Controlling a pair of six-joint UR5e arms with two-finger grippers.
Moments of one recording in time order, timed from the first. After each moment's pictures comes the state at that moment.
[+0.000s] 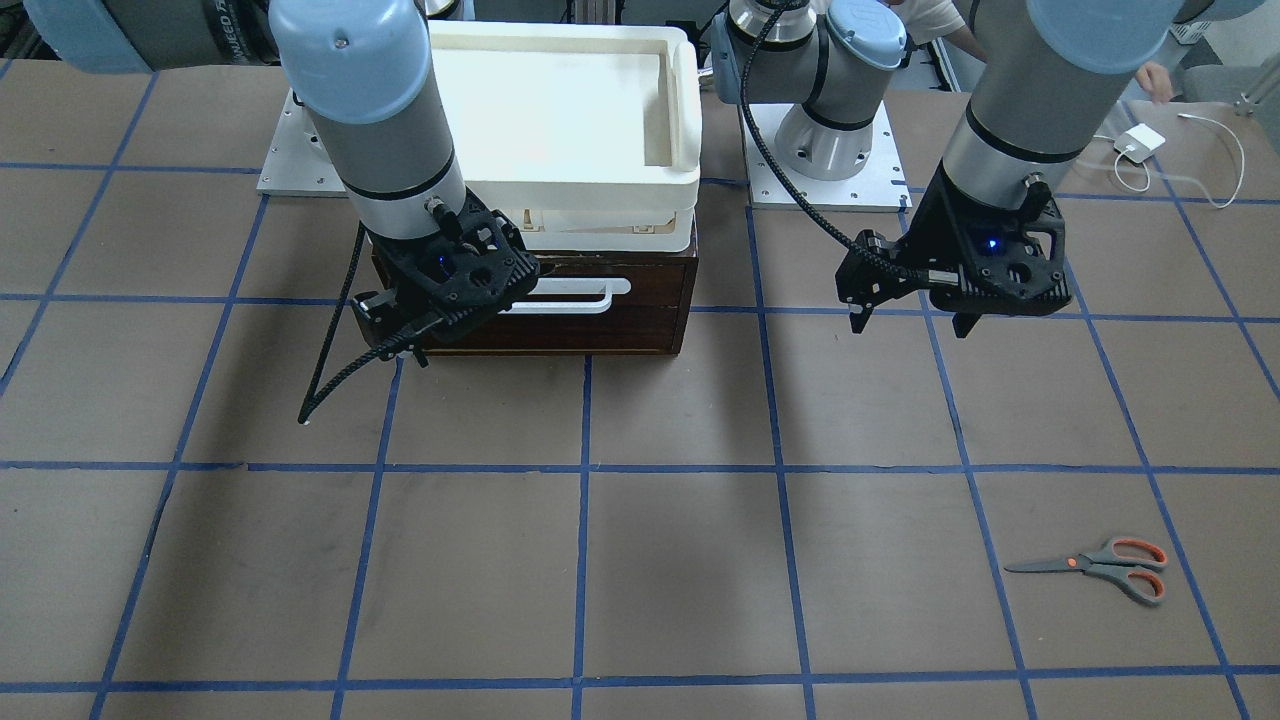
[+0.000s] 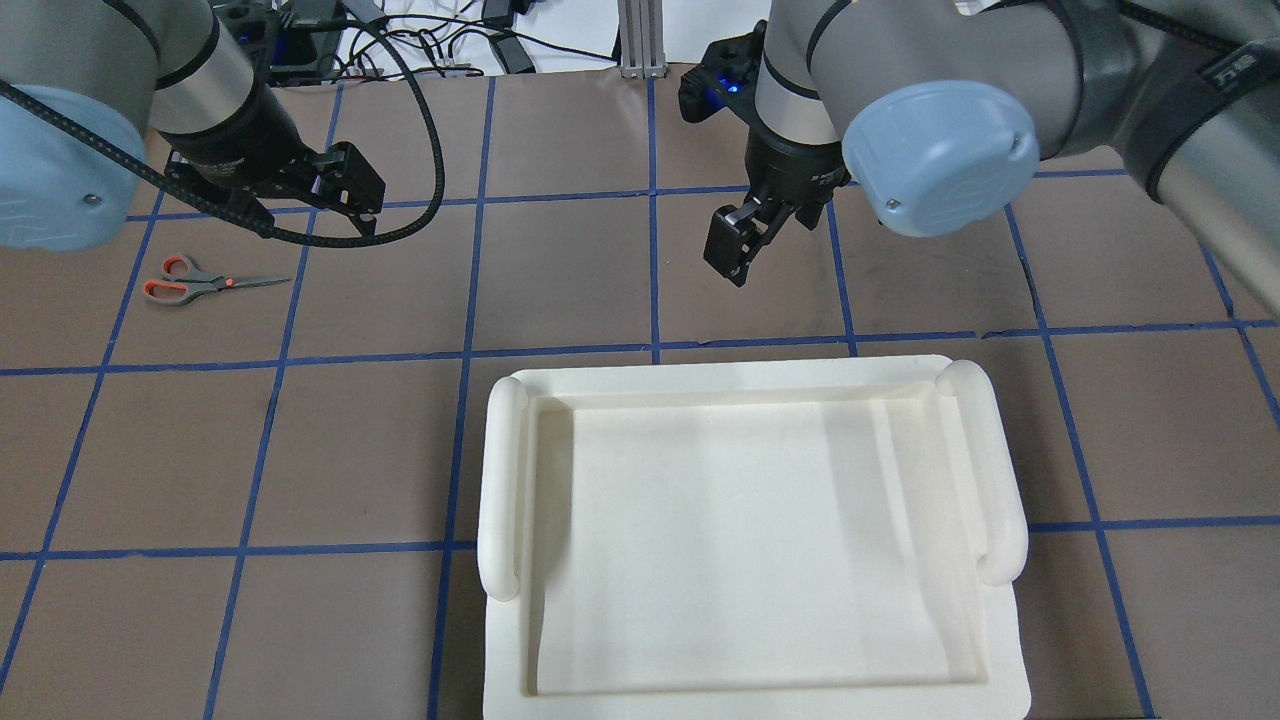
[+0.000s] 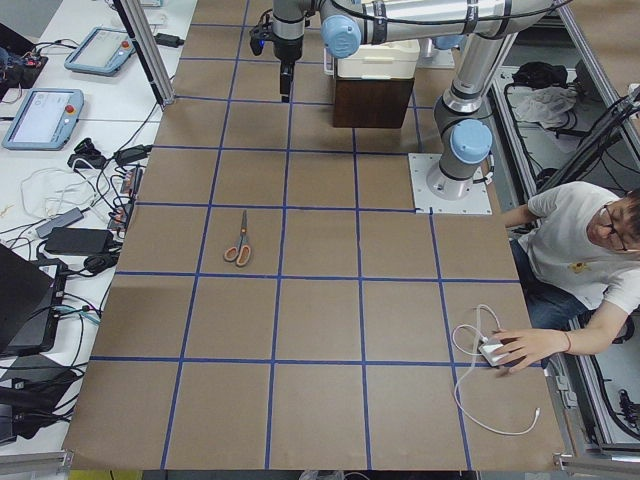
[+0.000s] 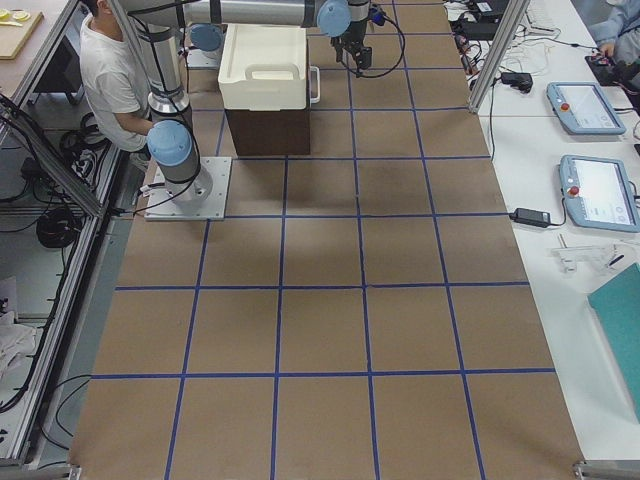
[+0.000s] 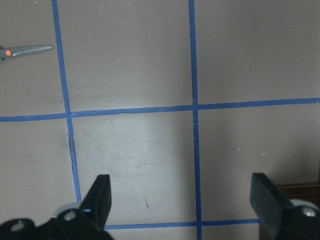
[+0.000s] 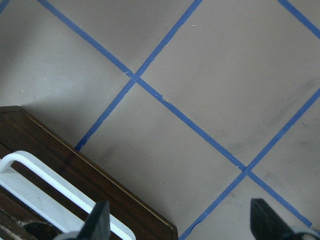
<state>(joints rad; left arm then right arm) -1.50 -1.61 -1.63 -1.39 1.59 0.12 1.79 -1.39 1.56 -1.74 -1.54 -0.51</state>
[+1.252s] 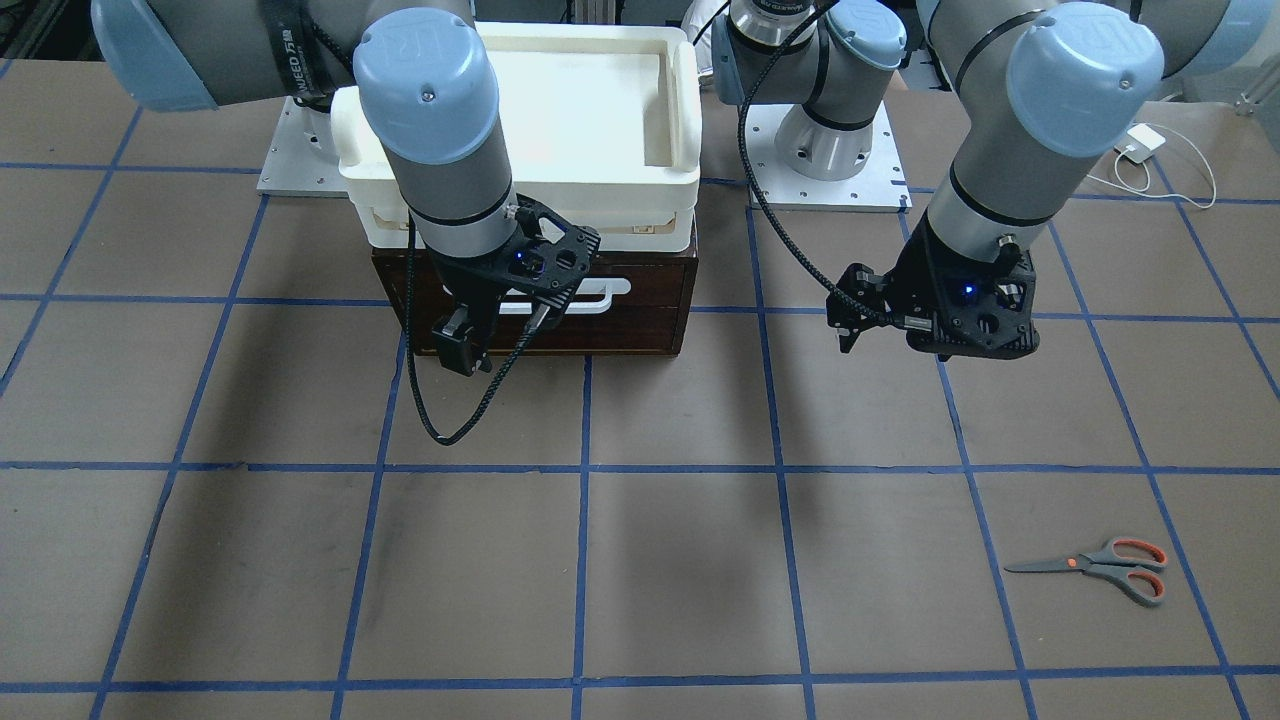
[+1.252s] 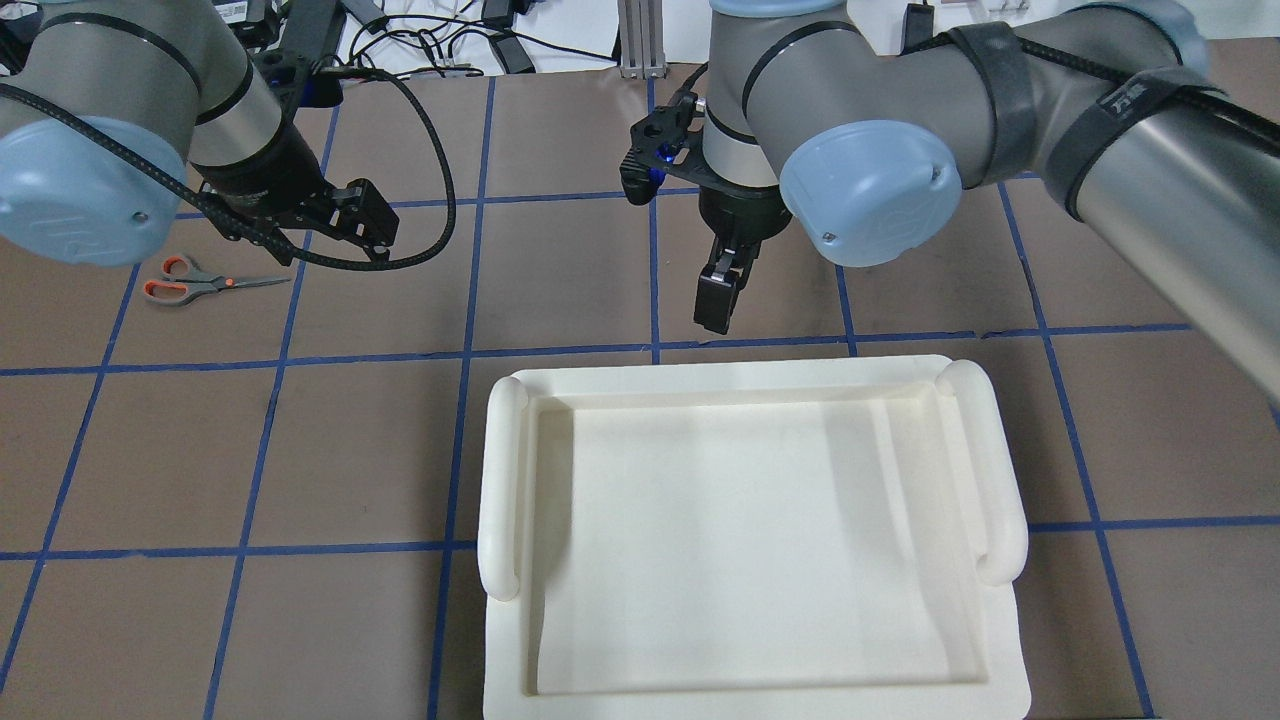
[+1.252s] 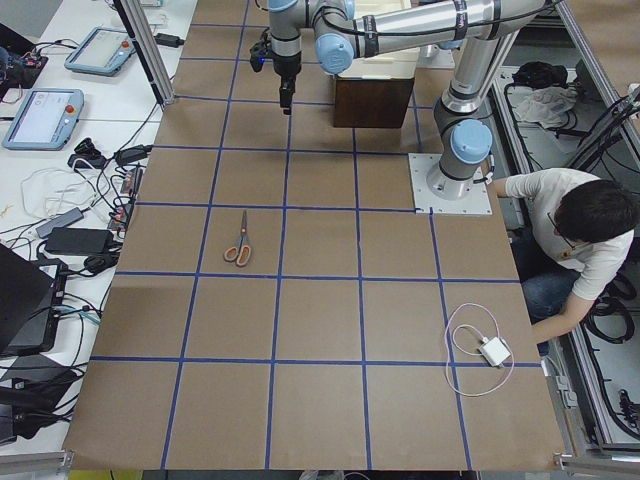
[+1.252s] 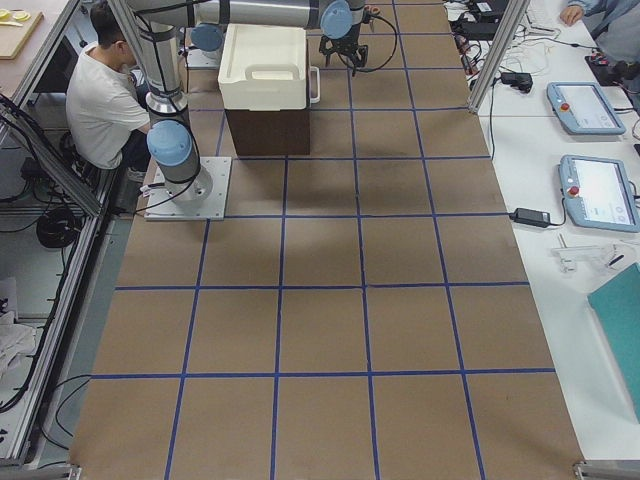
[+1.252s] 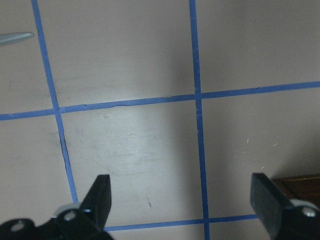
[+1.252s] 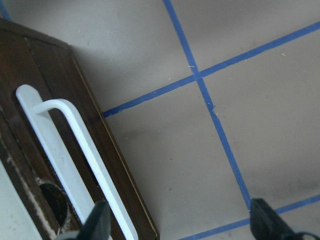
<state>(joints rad) -1.48 -1.66 -1.67 -1.38 1.58 0.22 1.85 -1.35 1.57 -1.71 -1.51 -0.94</state>
